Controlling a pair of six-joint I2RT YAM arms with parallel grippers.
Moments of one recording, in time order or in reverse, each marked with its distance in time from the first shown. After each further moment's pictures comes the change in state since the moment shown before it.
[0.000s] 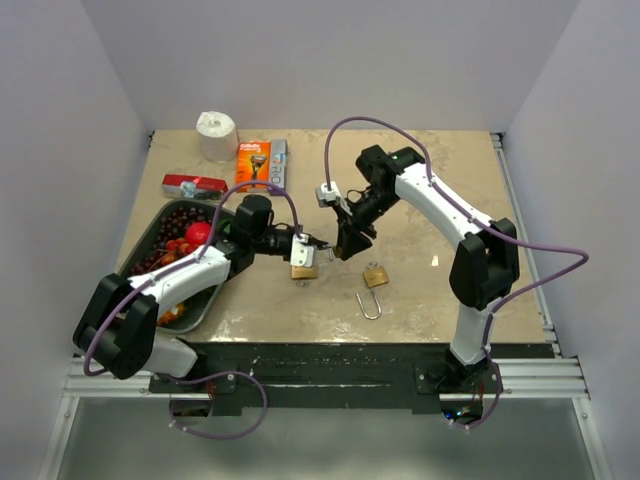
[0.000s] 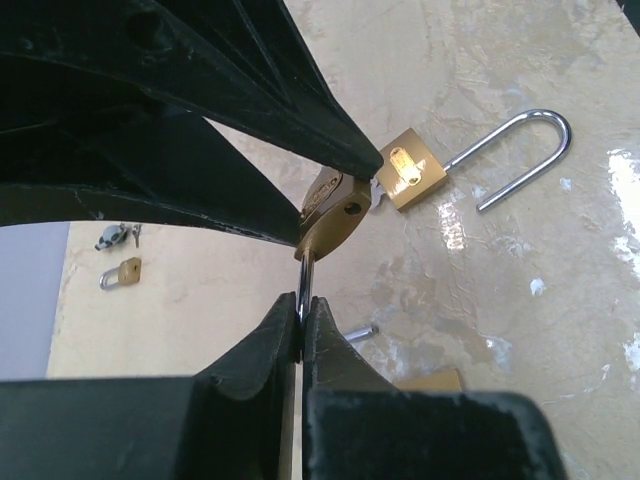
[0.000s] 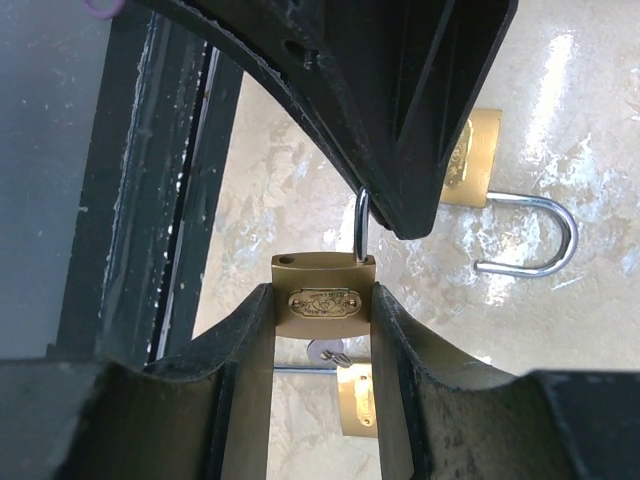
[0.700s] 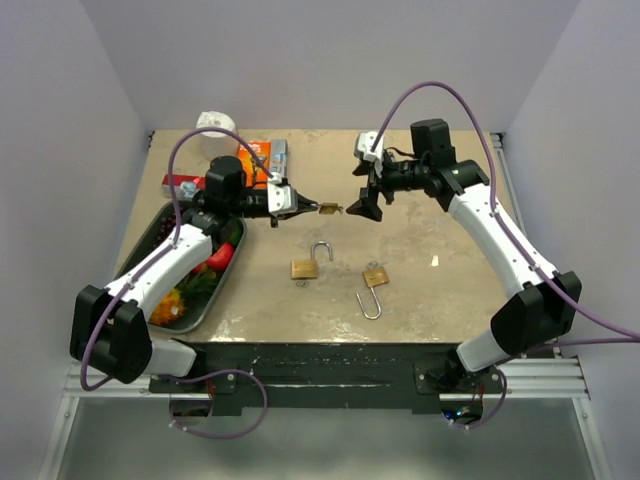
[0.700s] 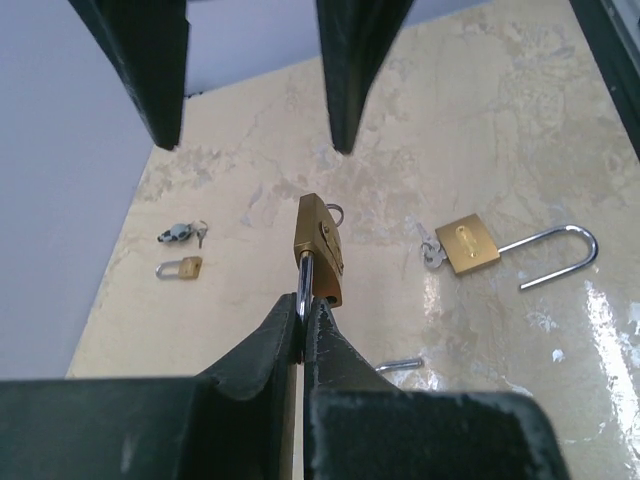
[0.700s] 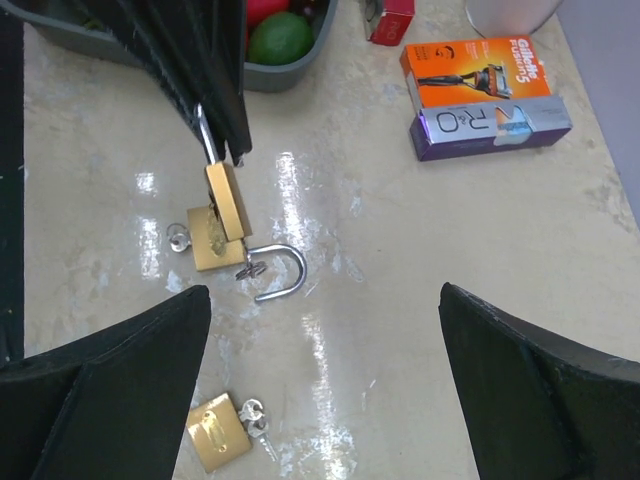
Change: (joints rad) left arm 0.152 -0.033 0.217 -0.056 0.119 -0.332; right arm -0.147 -0.372 -0.212 0.704 0.080 0.448
